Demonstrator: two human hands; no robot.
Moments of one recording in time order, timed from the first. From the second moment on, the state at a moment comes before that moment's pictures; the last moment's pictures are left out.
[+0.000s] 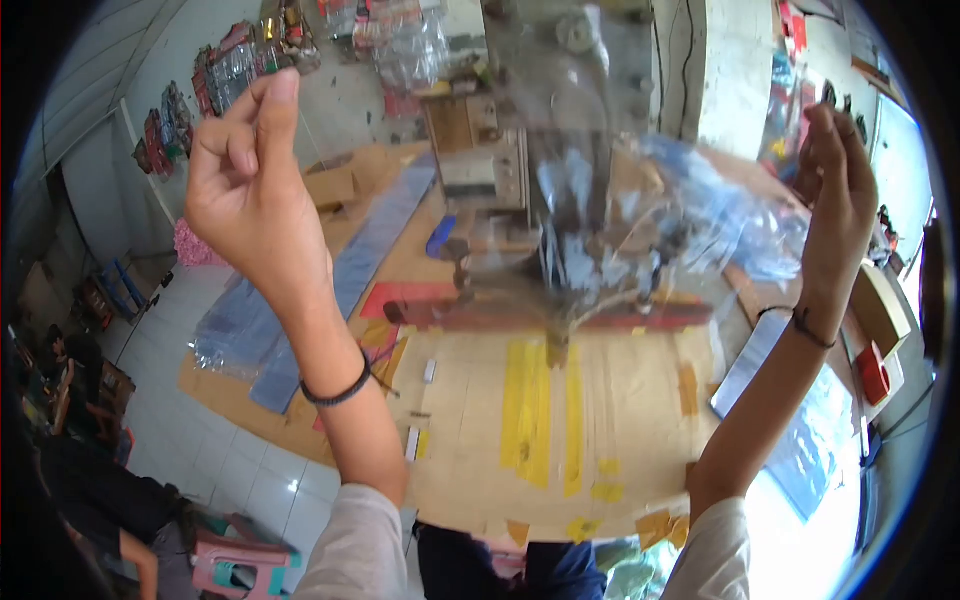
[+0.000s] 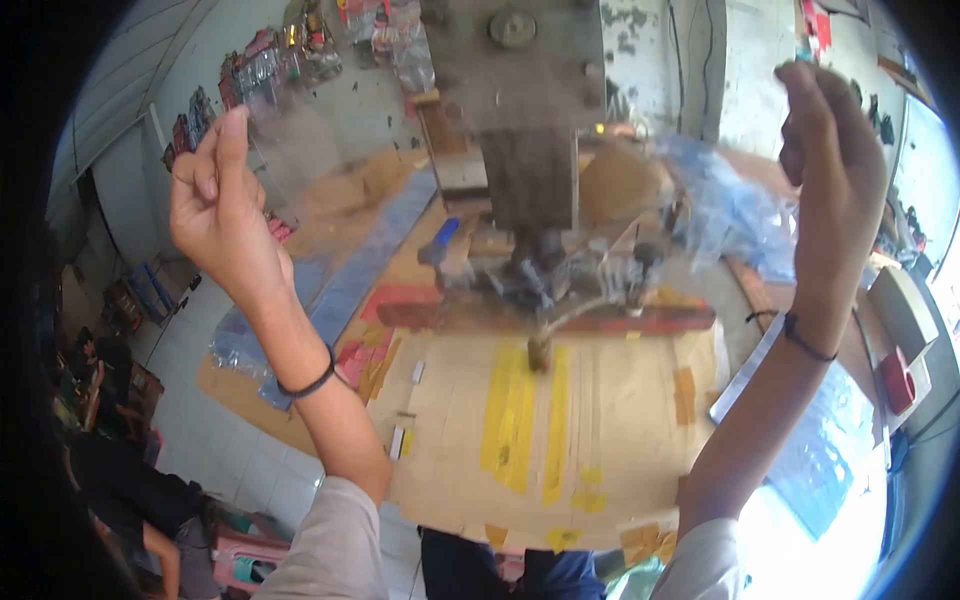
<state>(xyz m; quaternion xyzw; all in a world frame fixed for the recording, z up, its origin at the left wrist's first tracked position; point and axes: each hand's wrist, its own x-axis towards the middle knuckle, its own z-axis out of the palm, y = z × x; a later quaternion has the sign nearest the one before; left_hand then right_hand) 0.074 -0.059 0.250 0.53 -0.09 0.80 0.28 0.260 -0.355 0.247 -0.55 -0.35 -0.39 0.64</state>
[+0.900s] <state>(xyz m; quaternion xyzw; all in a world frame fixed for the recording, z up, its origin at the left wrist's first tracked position) 0.031 -0.065 0.253 0.62 -0.10 0.68 0.37 0.234 -0.344 0.252 -0.47 -0.40 -0.43 0.66</state>
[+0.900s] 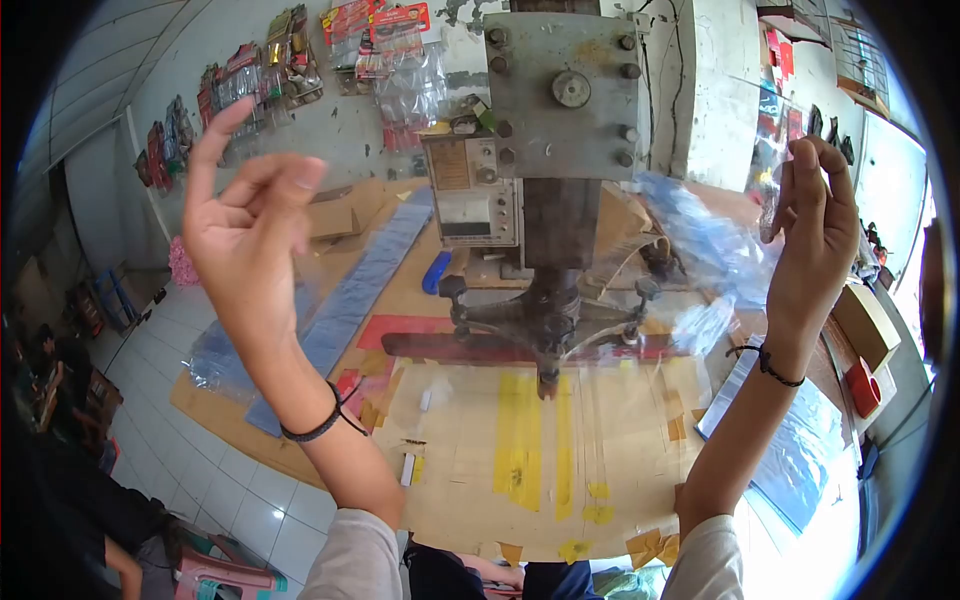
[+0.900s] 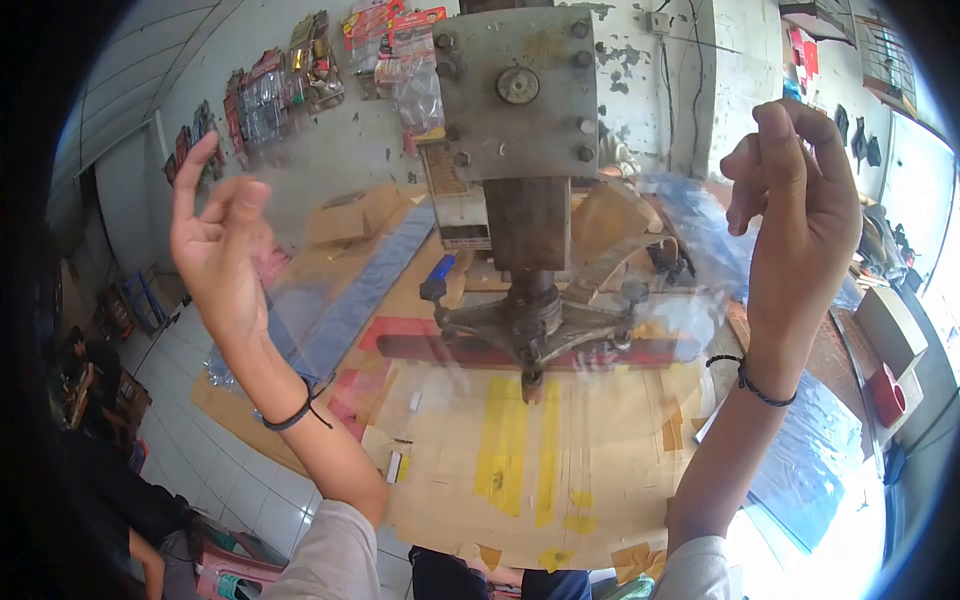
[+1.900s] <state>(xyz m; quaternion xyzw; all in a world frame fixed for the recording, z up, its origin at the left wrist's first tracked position) 0.024 -0.052 0.254 0.53 -0.06 0.79 0.30 0.228 -0.336 0.249 -0.49 -0.42 -0.42 0.64</state>
